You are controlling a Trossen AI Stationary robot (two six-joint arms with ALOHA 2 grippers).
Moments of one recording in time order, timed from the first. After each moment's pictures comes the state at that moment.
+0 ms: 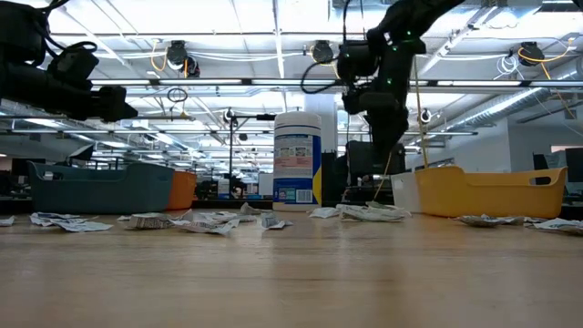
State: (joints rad) left arm 0.60 0.02 0.02 0.08 -0.59 0.21; right arm -0.48 1.68 1.30 -0.95 -0.03 0.02
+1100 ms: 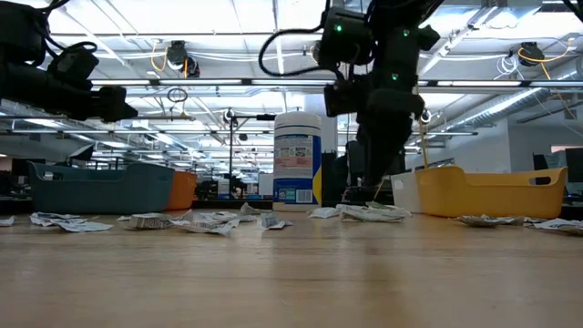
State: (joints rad) left arm 0.60 0.02 0.02 0.08 -0.59 0.21; right arm -0.06 1.76 1.18 -0.72 0.00 0.11
